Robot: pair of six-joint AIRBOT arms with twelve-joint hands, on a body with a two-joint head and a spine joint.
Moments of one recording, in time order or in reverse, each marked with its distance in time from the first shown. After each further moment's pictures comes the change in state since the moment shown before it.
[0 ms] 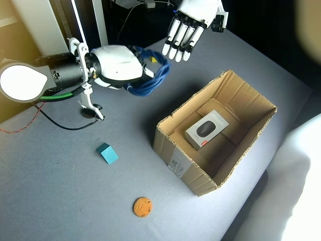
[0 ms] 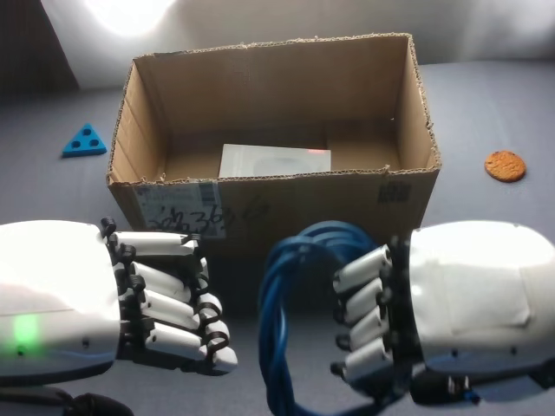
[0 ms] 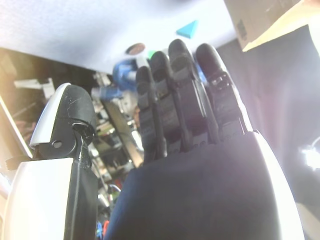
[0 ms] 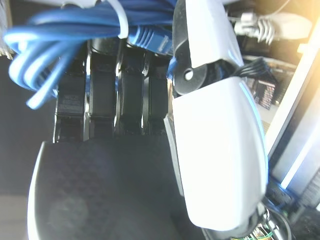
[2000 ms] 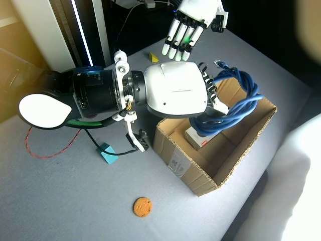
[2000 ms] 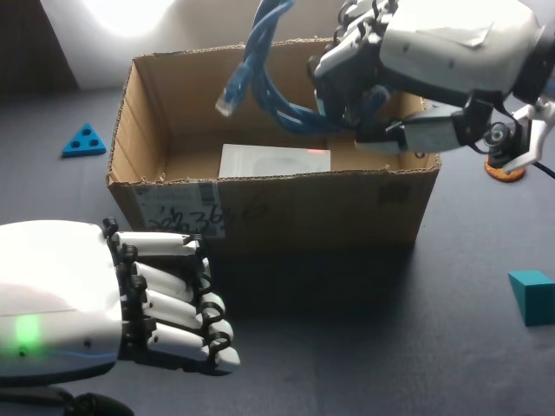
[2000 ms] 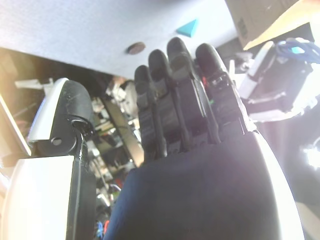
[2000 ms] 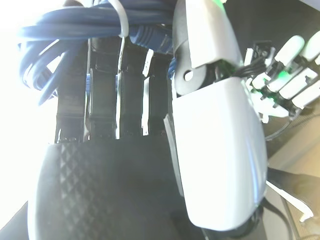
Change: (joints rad) left arm -0.004 -0.002 0.000 0.007 -0.001 0.000; right arm 0.232 -0.164 0.291 0.556 -0.138 -0.236
